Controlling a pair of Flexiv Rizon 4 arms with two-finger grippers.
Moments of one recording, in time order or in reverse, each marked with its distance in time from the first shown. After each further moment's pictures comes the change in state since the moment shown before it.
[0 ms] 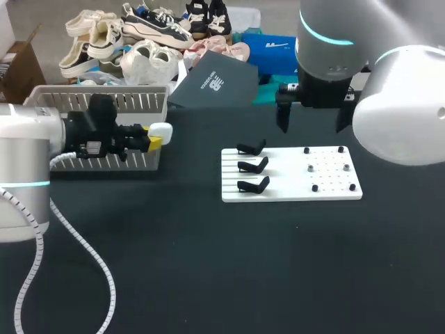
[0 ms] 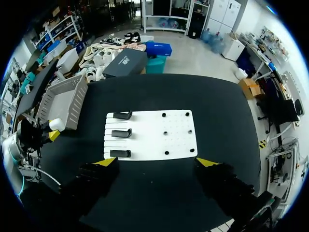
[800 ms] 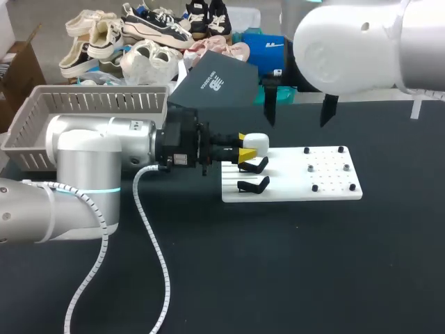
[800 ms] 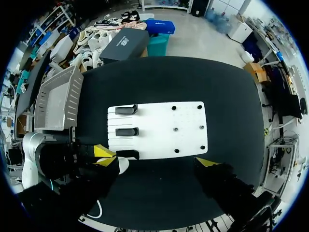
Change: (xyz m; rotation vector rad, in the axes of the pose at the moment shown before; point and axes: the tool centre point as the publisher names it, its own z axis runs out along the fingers) left arm -0.070 -0.138 0.135 0.484 -0.349 0.165; right arm -0.026 0.019 0.021 -0.020 0.224 0.005
